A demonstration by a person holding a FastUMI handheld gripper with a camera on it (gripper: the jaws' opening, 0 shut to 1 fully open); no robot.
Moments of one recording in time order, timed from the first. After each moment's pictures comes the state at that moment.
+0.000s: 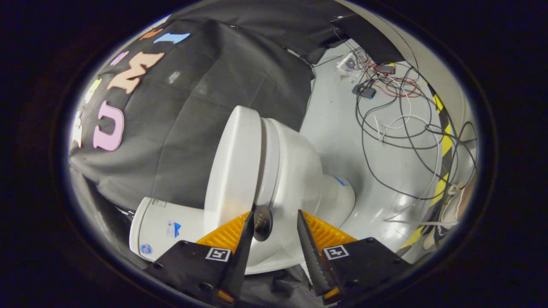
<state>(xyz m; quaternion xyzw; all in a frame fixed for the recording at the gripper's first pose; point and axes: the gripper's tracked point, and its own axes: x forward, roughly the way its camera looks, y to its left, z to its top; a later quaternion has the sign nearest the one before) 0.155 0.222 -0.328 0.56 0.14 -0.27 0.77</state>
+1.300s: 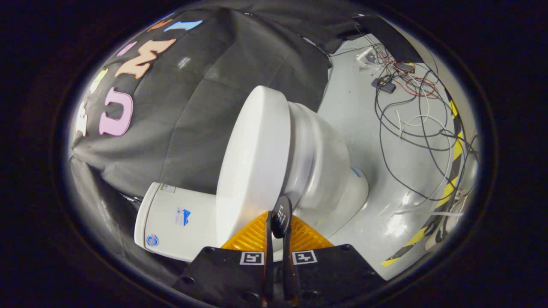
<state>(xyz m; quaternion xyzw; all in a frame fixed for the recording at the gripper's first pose) 0.175 0.242 -0.304 0.54 0.17 -0.22 0.79</state>
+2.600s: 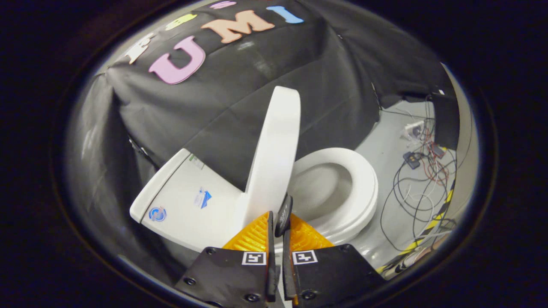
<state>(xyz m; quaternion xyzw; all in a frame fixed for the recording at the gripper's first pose) 0.205 0.290 -0.165 0.32 0.18 -0.19 0.91</state>
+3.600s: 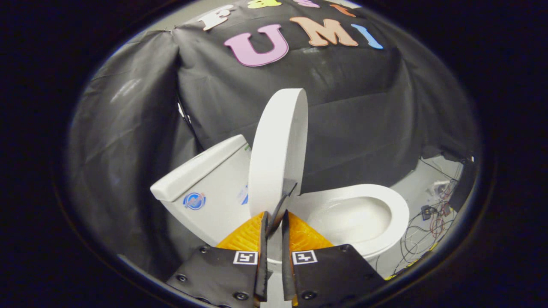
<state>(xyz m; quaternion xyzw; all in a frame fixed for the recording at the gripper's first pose) 0.268 0.386 -0.097 0.17 0.15 -0.08 0.97</state>
